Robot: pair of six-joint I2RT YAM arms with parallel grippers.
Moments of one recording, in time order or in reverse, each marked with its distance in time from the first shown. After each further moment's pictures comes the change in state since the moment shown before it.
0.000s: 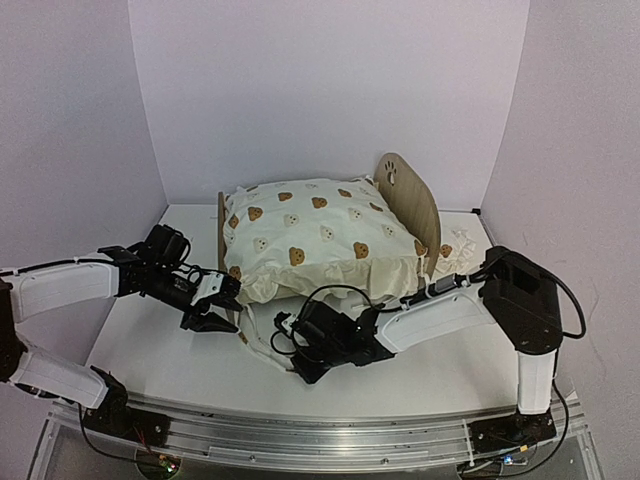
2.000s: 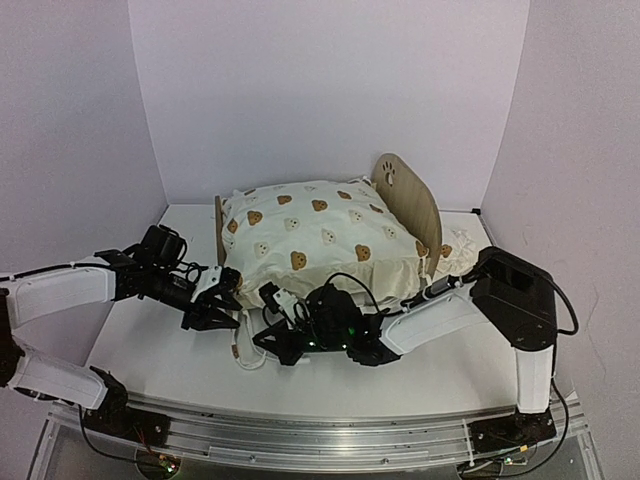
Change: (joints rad) left arm 0.003 -0.043 -0.029 0.054 0.015 -0.181; right arm -0.045 0.023 -0.088 0.675 -0.270 0.041
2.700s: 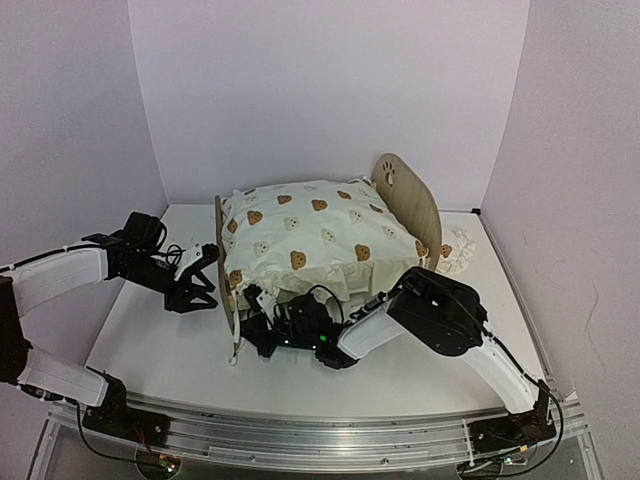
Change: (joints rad) left arm 0.219 0.050 0.093 -0.150 -0.087 -0.042; right arm -0.062 0.456 0.332 0.322 -0.037 -0.121
